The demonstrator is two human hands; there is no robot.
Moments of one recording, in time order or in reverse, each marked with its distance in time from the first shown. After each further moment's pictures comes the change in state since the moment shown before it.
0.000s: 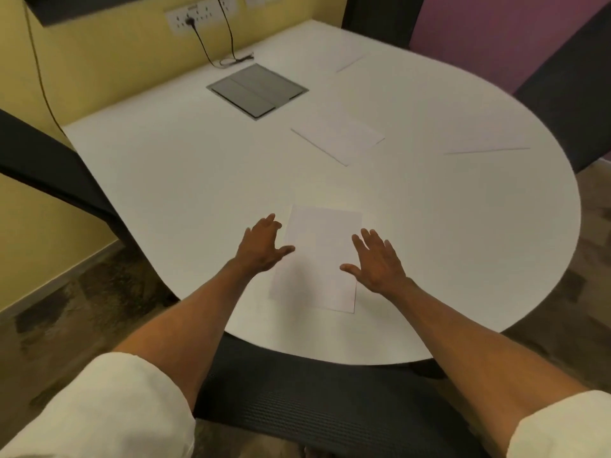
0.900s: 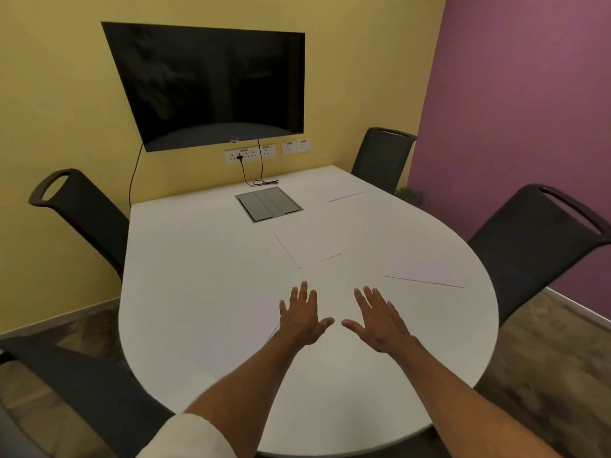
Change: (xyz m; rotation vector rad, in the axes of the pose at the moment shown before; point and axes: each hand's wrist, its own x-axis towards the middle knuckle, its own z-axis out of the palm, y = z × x) left_hand -0.014 0.392 0.038 -0.015 0.123 -0.212; right_hand -0.051 0.282 -0.163 0.008 0.089 -0.276
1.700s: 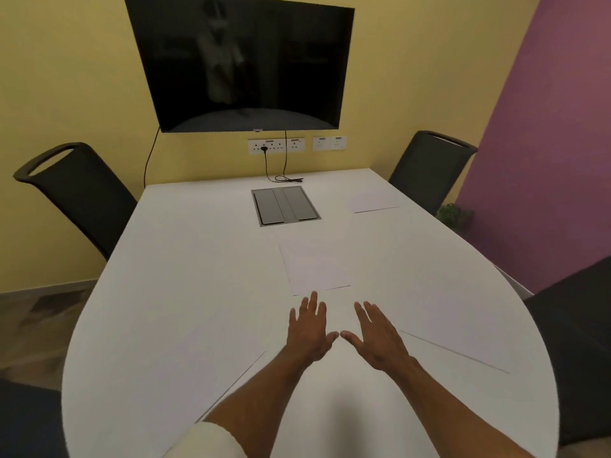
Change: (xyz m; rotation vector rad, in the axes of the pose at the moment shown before) left_hand 0.215 0.036 0.043 0.019 0.074 -0.119; right_hand 0.219 0.096 0.006 0.020 -0.062 -0.123
